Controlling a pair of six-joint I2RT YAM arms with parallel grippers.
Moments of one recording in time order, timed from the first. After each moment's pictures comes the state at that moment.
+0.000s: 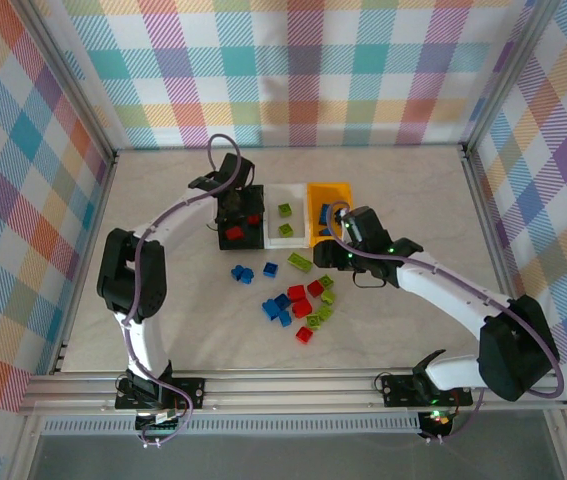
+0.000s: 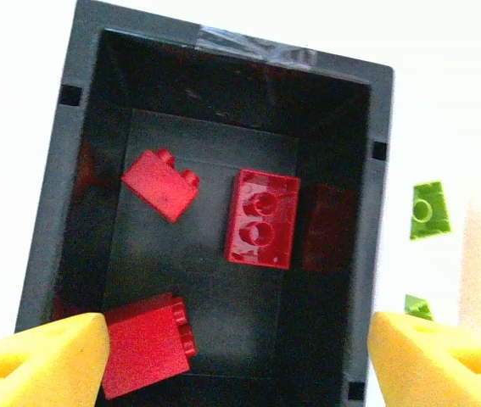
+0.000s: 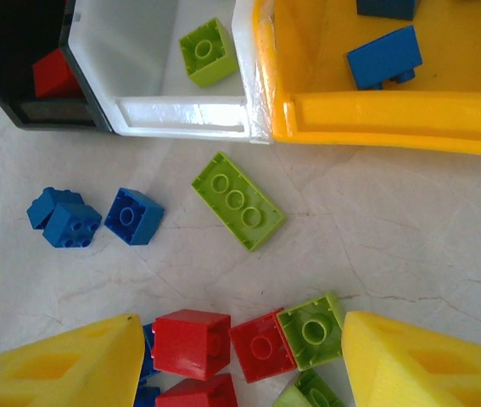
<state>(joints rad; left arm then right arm) -0.41 1.87 1.51 -0.64 -0.13 -0.58 0.59 1.33 0.89 -0.42 -0.13 0.53</state>
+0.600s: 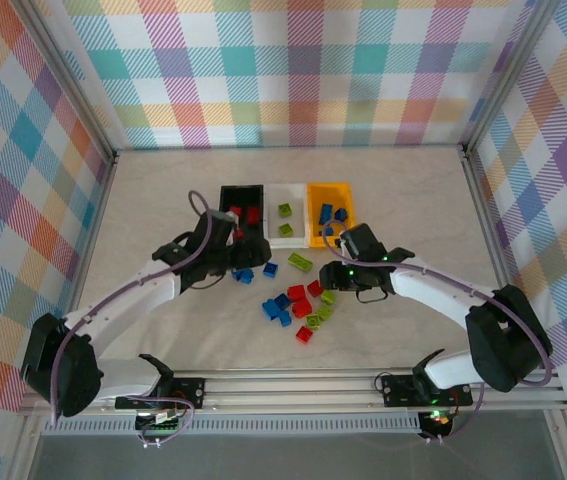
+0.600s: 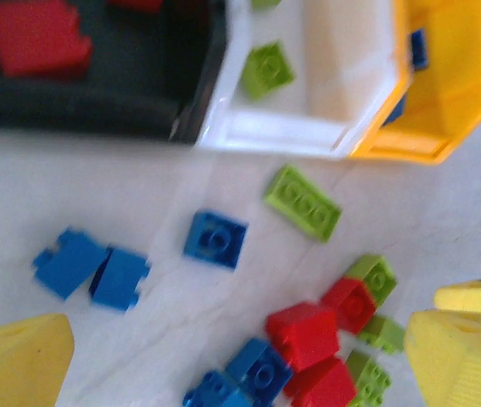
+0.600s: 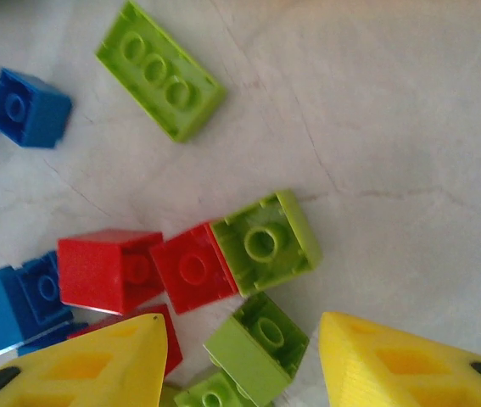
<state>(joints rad) -0.57 1.24 0.87 -0.48 0.07 -0.73 0.59 1.39 0.77 -0.45 -0.19 0.52</state>
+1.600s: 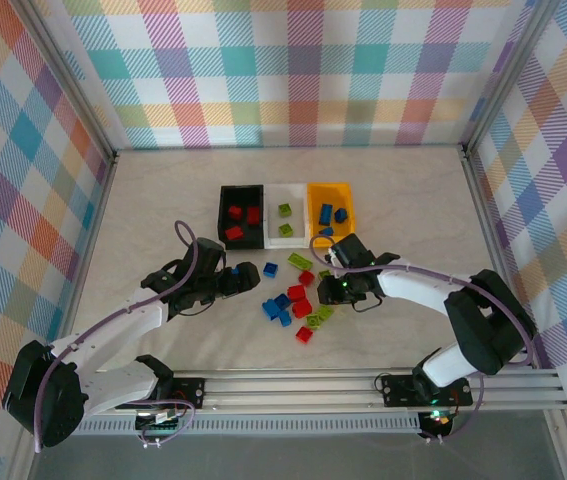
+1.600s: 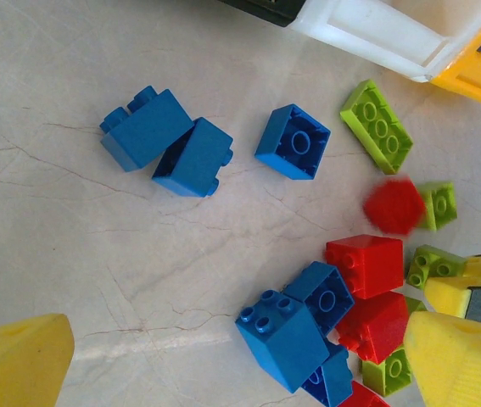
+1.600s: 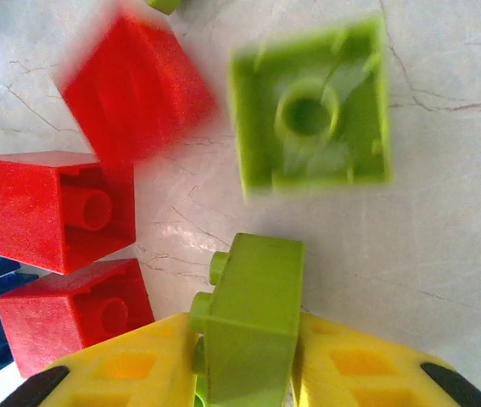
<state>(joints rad) -0.57 1.09 0.66 -0.47 0.09 -0.82 0.64 1.49 0.74 -0.42 -0.25 0.46</state>
